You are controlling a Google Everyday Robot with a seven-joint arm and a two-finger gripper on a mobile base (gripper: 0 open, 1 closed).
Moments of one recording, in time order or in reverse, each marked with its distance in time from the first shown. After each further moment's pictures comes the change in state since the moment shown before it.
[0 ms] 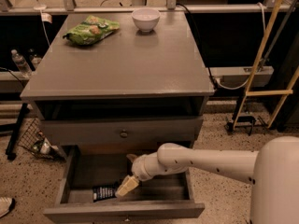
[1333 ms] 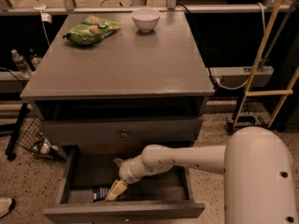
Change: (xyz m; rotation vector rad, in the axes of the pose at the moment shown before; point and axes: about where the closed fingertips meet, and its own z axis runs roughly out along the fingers) arm -0.006 0.015 0.063 -0.089 0.023 -0.087
